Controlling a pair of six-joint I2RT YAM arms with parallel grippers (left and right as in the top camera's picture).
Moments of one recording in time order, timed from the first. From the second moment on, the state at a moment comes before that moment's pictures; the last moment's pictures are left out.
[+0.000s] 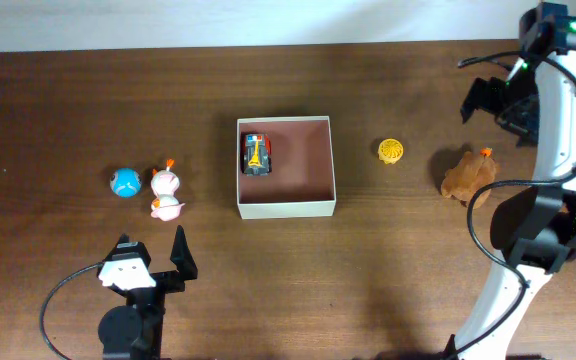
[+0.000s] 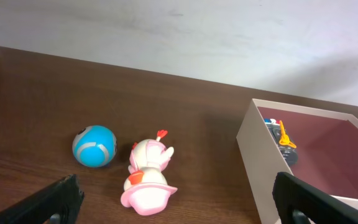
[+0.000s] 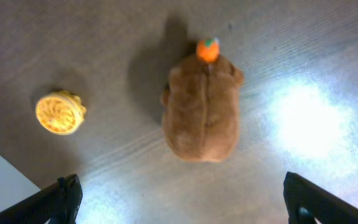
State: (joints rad) left arm -0.01 0.01 0.06 -0.17 -0.05 -0.18; right arm -0.23 2.23 2.37 -1.68 0.00 0.31
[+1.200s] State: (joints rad) left arm -0.01 0.01 0.06 -0.17 -0.05 -0.18; right arm -0.24 2.24 1.93 -1.38 0.02 0.30
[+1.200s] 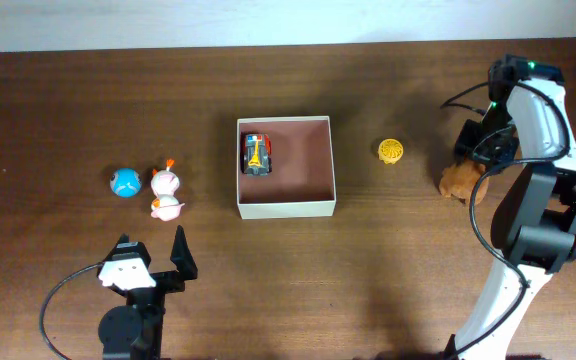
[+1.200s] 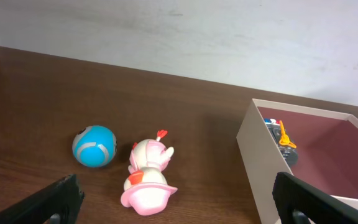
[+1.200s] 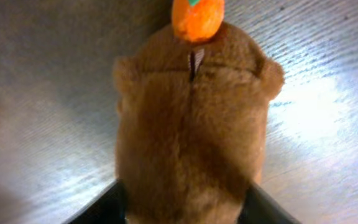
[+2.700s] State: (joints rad) left arm -0.01 0.01 0.06 -0.17 -0.05 -0.18; right arm 0.12 2.18 2.56 -1.65 -0.53 0.05
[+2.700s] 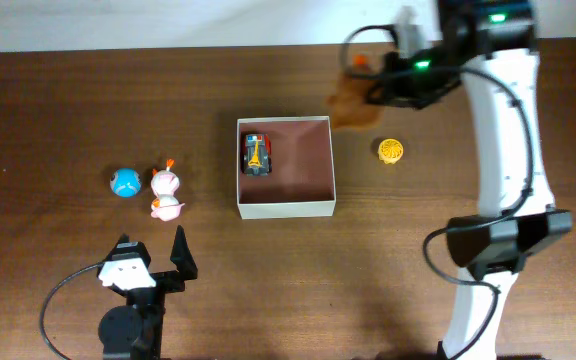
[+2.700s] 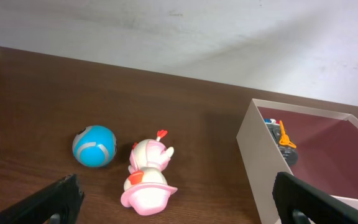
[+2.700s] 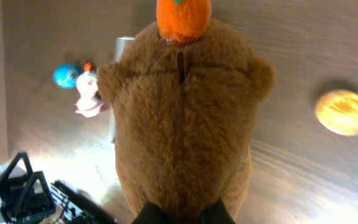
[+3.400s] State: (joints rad) left arm -0.01 0.01 0.06 -0.17 -0.05 -0.18; right arm 0.41 2.18 2.22 -1.37 -0.22 0.21
